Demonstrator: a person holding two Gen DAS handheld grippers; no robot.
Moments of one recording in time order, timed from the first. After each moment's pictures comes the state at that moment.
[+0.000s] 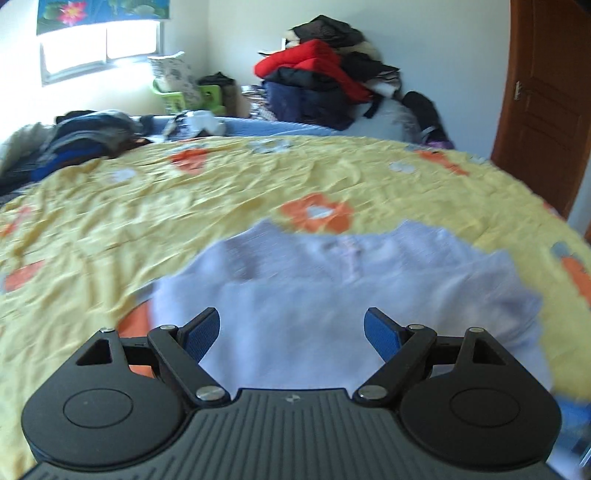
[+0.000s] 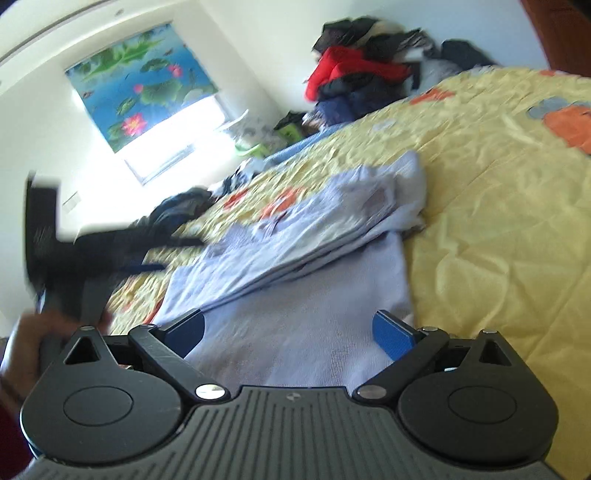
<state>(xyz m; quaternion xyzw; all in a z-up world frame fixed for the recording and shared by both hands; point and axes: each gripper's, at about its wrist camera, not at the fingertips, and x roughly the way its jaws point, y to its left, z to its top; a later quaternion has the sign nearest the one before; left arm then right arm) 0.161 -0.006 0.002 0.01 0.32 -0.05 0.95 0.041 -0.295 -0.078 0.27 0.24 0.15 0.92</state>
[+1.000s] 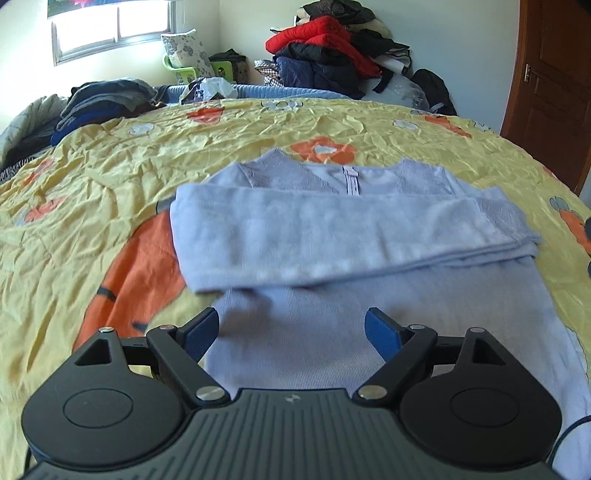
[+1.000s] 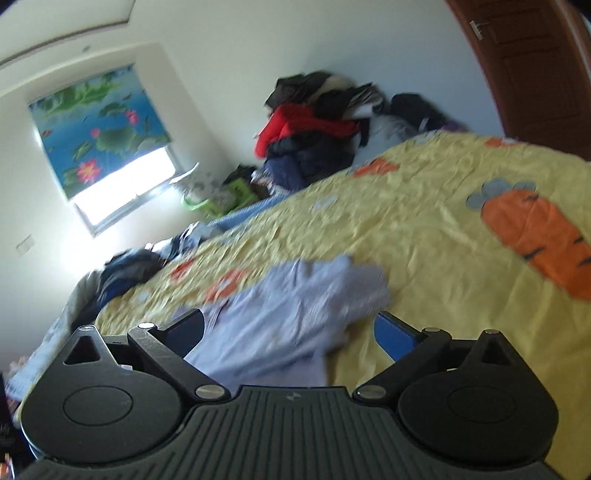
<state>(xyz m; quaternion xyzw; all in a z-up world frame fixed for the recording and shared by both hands) 0.096 -0.013 -0.034 0.00 0.36 -0.04 0.93 0.052 -0.329 -0.051 0.26 0.22 0.07 0.94</state>
